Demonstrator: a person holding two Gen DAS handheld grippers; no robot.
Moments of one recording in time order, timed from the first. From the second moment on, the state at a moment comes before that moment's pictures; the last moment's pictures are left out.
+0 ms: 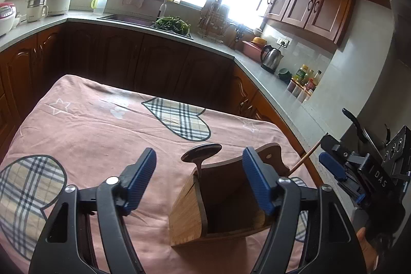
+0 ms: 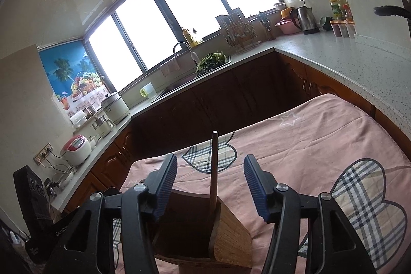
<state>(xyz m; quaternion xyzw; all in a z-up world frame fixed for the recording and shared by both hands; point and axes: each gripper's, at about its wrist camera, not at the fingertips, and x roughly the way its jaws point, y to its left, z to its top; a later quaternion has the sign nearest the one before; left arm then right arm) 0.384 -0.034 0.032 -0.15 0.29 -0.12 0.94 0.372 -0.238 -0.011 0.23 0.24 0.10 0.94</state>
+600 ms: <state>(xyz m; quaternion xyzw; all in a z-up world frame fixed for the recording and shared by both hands) 0.278 -0.004 0.038 -0.14 0.31 -0.12 0.93 0.268 -0.251 0.004 0.25 0.26 0.13 0.92</state>
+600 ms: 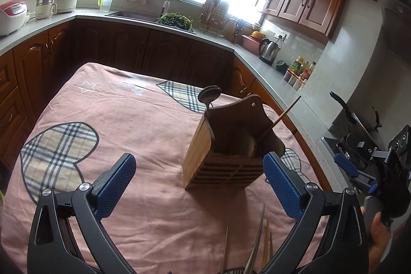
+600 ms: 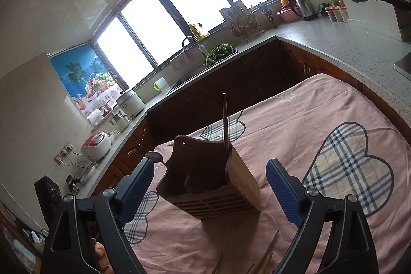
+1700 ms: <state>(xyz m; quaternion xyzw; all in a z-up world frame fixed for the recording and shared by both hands) 0.195 -0.044 -0.022 -0.07 0.39 -0.15 0.90 0.132 -0.288 -0.060 0.26 0.32 0.07 0.91</state>
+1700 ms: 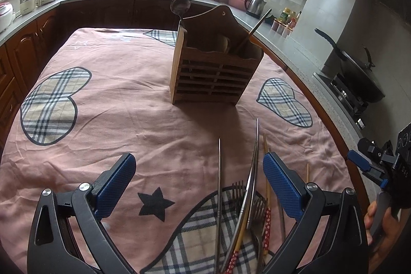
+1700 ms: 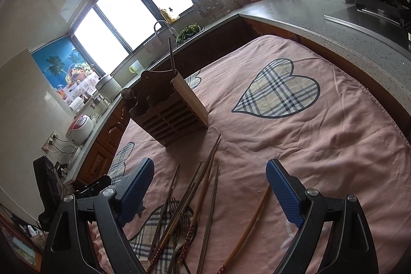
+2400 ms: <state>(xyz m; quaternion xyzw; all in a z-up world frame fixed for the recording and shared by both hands) 0.249 -0.096 -0.074 0.02 0.47 -0.18 0.86 0.225 -0.270 -0.105 0.24 0.40 0.08 0.88</state>
